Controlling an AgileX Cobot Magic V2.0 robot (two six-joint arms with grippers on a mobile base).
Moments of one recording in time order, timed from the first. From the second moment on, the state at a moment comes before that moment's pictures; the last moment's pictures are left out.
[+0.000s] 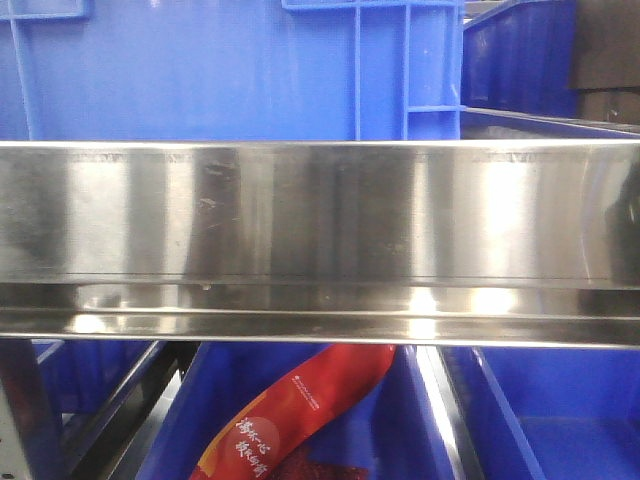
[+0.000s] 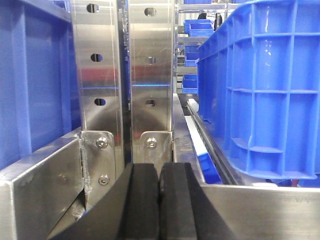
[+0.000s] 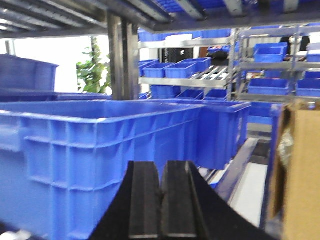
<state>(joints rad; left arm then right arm) 0.02 0.00 0.00 -0.02 0.00 0.05 0.34 0.28 -0.33 0.99 -0.08 -0.96</state>
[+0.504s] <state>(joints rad) 0.02 0.00 0.00 -0.02 0.00 0.05 0.34 0.28 -0.24 0.67 -0.24 -0.82</state>
